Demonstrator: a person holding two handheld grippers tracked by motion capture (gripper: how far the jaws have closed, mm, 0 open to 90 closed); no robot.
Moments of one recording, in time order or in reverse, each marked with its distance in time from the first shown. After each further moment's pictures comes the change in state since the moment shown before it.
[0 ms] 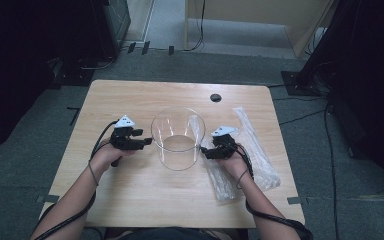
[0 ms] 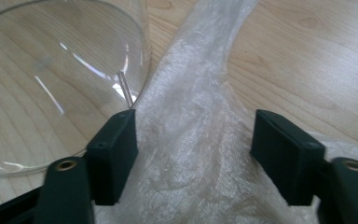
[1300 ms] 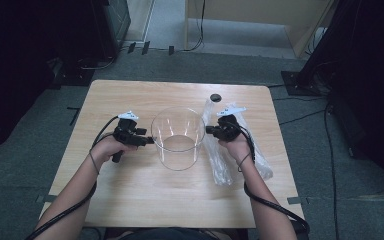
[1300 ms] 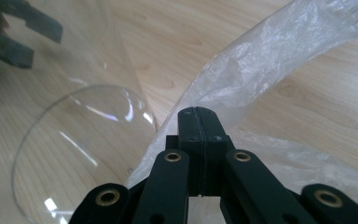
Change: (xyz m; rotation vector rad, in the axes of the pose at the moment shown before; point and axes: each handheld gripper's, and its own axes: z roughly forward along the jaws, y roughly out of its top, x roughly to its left) left arm 0.009 0.022 0.010 0.079 -0.116 -0.054; right arm -0.030 0.050 -0.020 -0.064 0.140 0.122
